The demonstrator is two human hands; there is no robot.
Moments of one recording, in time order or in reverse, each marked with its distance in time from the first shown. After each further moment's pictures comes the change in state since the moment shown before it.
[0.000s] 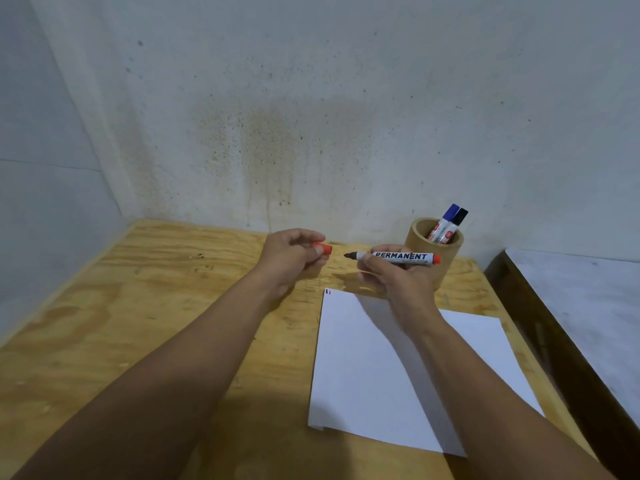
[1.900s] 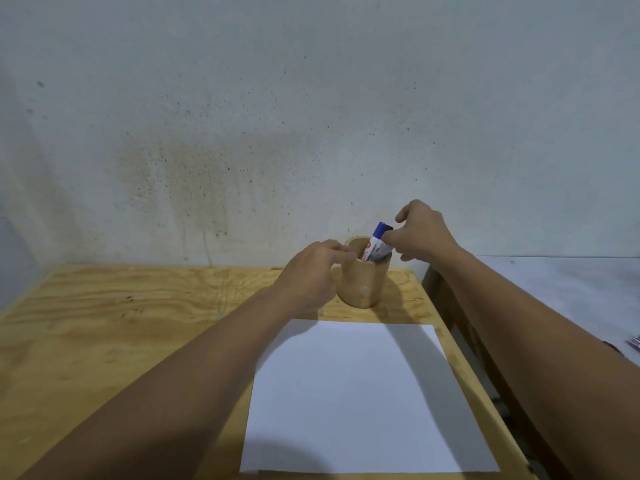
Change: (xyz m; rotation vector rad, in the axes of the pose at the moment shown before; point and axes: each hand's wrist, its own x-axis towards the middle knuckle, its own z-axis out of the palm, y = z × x) left_hand 0.006 0.007 0.107 1.094 -0.343 0.708; right_hand 0.083 -0.108 -0.085 -1.209 0.148 -0.056
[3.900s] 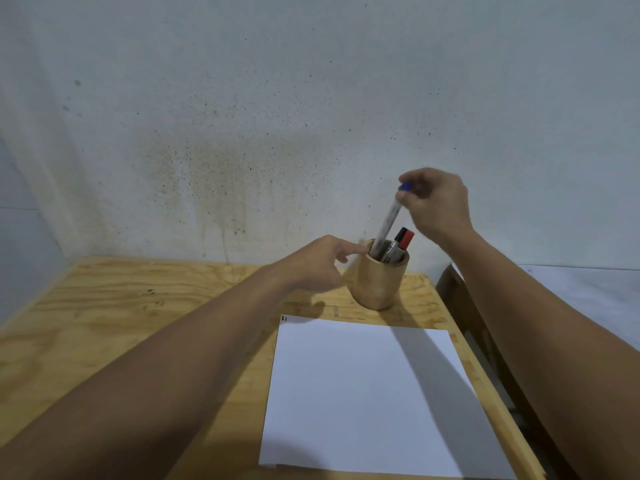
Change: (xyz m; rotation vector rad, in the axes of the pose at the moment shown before) left_hand 0.005 -0.009 -0.037 -0.250 -0.263 -0.096; right_hand 0.002 -0.032 -0.012 0.266 0.322 -0.311
